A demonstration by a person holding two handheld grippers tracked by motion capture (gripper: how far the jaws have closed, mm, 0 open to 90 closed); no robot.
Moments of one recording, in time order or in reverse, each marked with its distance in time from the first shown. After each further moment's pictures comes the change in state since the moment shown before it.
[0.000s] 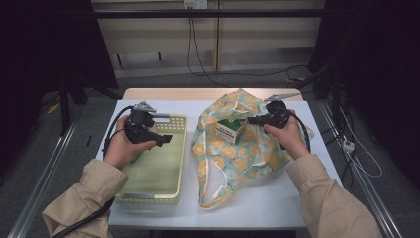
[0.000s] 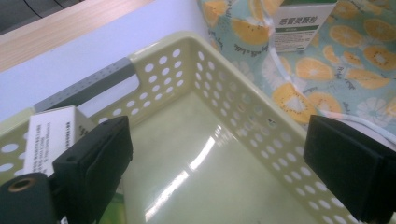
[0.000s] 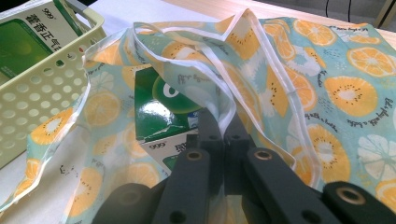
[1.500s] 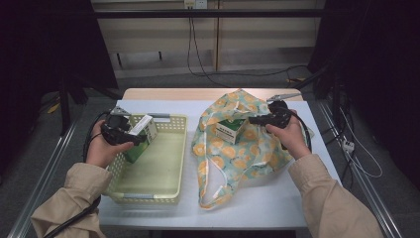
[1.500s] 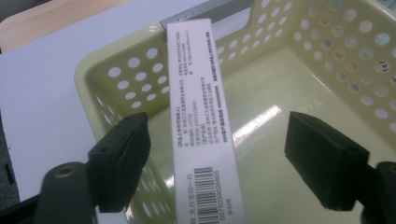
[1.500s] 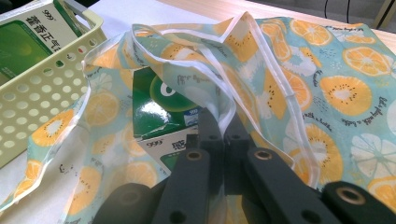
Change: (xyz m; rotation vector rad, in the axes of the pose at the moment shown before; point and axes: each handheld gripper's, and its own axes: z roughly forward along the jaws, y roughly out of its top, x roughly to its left) left arm 0.056 -0.046 -0.006 0.048 0.160 -0.078; right arm -0.003 -0.001 -0.003 -0.007 0.000 0.005
